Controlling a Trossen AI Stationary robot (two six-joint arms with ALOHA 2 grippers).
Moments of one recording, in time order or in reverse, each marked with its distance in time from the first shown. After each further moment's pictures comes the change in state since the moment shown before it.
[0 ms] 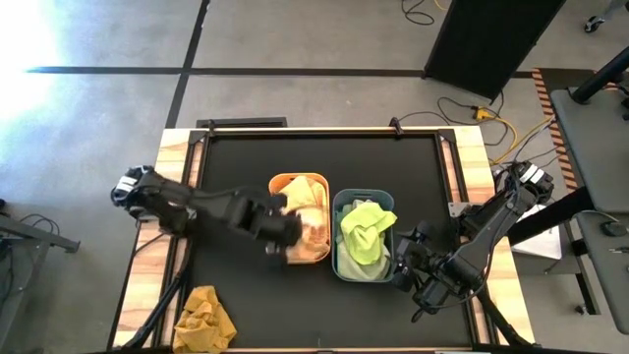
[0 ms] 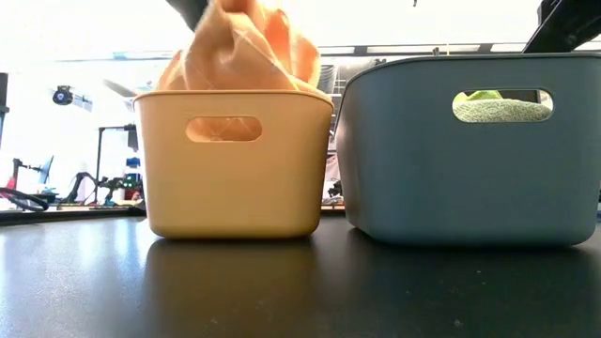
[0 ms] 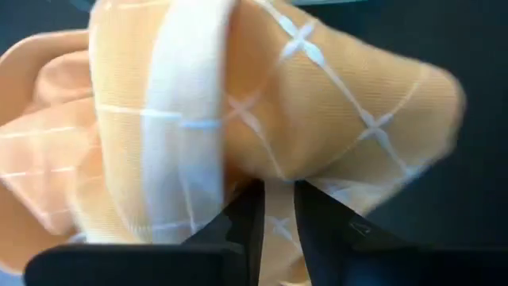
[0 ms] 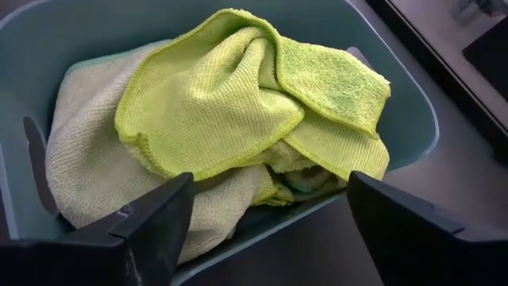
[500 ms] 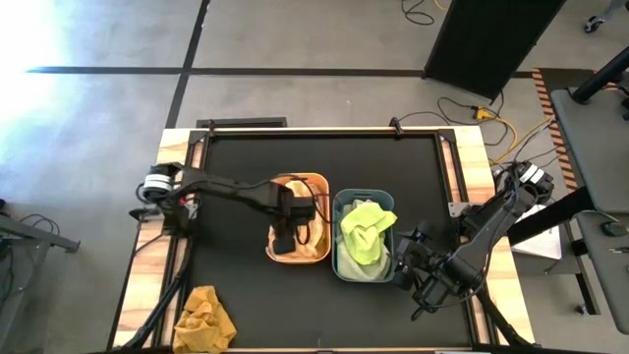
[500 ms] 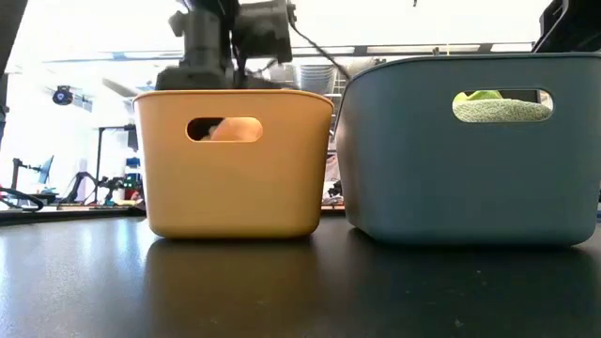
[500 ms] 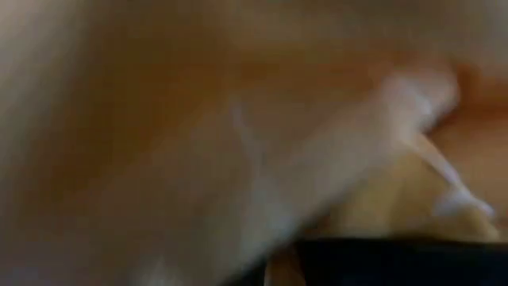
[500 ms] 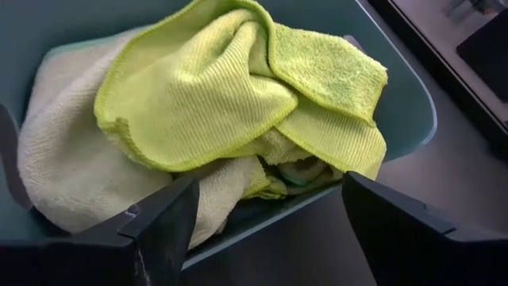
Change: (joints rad) left arm 0.310 0.171 -0.237 0.167 0.288 0.138; right arm 0.000 0.000 -0.032 0.005 -0.002 0.010
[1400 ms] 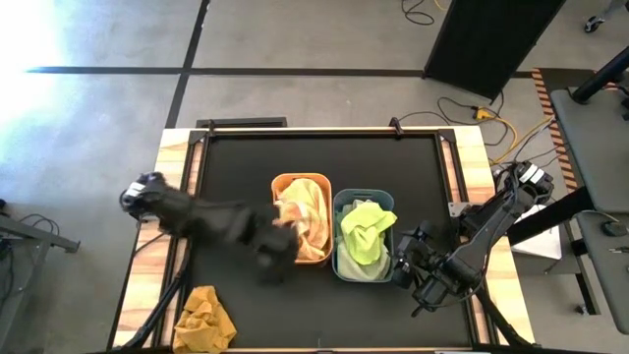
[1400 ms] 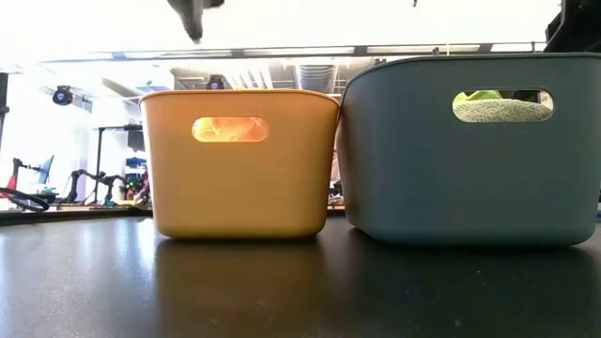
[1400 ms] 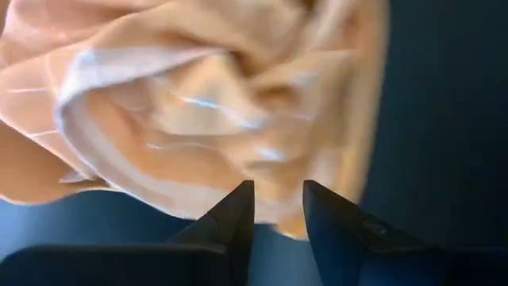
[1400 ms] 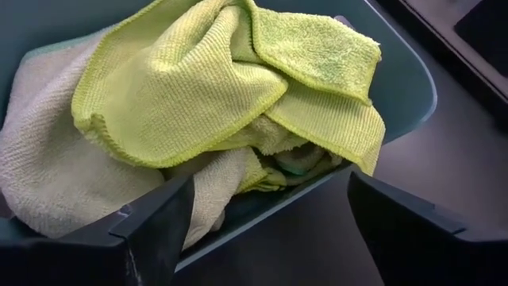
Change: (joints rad) left arm -0.287 -0.039 0.448 -0.436 -0.201 -0.226; right arm 0.000 0.000 -0.033 0.002 -0.007 0.109
